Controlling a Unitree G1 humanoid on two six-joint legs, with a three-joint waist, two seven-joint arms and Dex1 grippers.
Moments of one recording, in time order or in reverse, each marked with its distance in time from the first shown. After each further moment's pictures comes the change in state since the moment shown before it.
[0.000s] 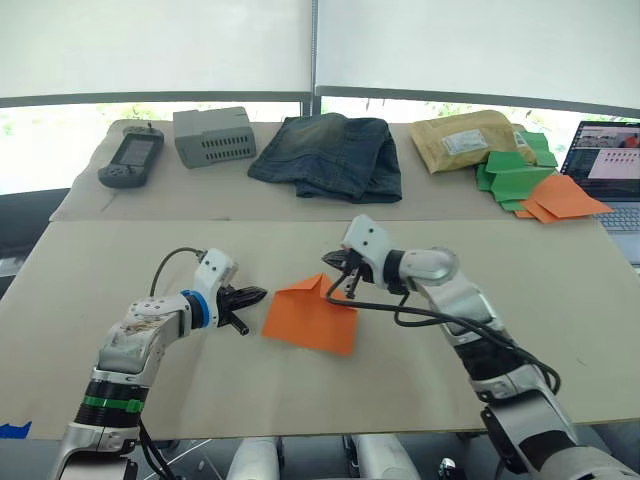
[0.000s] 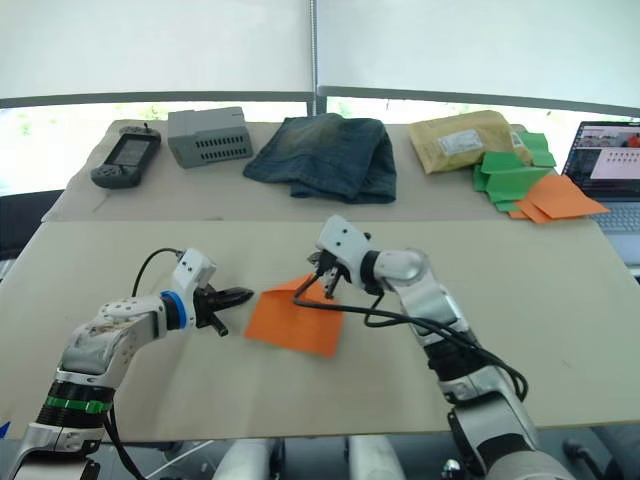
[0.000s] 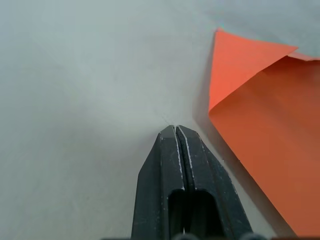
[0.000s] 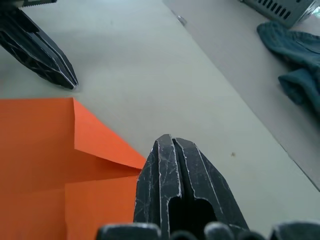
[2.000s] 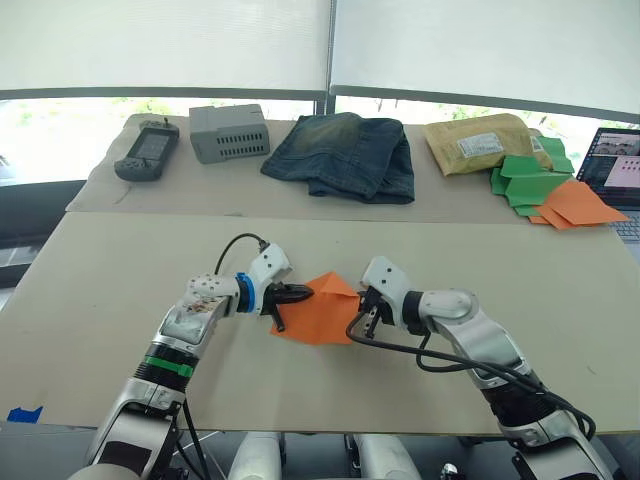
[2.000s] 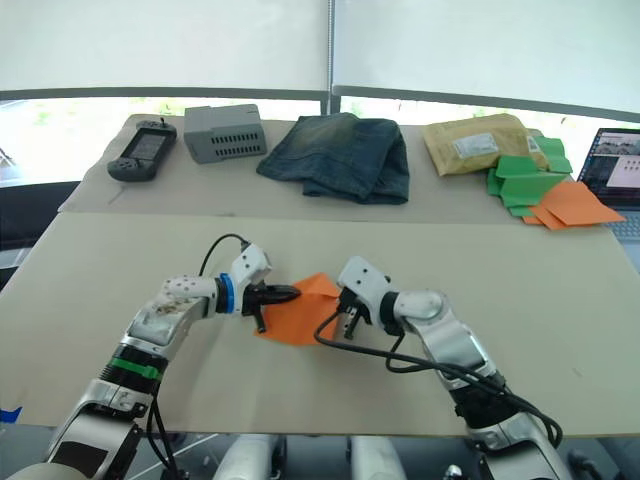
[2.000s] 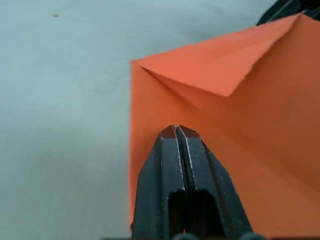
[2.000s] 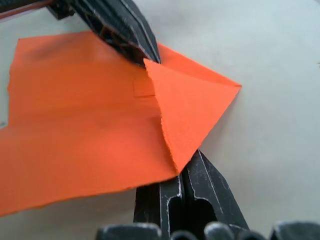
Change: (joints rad) left arm -0.193 -0.135 -0.194 0.272 0.198 -0.246 -0.126; right arm 0.200 -0.050 0.043 -0.113 0.059 0.109 -0.034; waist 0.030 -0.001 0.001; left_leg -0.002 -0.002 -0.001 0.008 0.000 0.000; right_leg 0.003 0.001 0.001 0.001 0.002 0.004
